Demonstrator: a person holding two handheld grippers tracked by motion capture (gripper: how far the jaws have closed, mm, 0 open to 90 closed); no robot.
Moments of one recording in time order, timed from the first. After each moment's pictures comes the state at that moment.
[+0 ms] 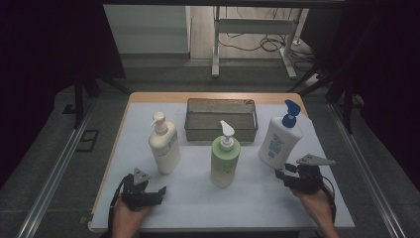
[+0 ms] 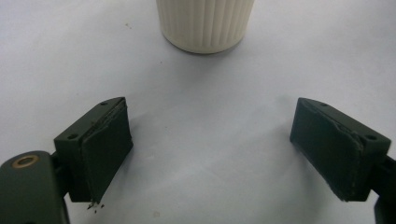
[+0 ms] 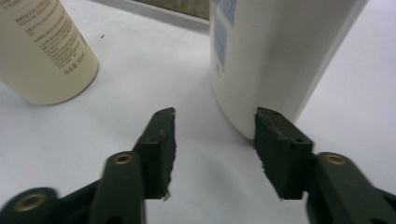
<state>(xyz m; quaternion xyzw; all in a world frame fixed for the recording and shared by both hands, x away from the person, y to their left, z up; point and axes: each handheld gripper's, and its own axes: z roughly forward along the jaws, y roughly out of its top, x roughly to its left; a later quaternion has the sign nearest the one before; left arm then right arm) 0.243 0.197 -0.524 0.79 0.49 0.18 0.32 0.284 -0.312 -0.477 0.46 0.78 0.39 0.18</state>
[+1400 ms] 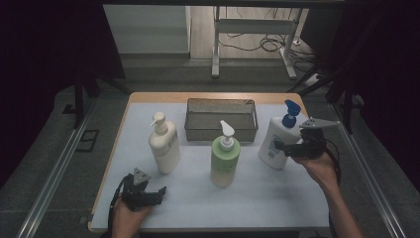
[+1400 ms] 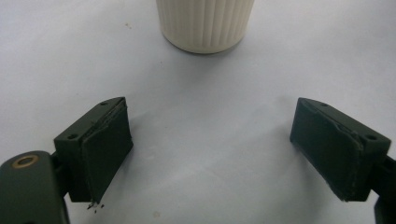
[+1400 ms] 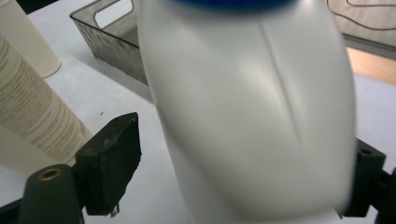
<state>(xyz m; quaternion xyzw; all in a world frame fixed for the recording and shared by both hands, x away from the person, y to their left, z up) 0.244 0.197 -0.524 0.79 0.49 0.18 0.32 0.352 -0.308 -0.402 0.41 0.79 0.42 0.19</state>
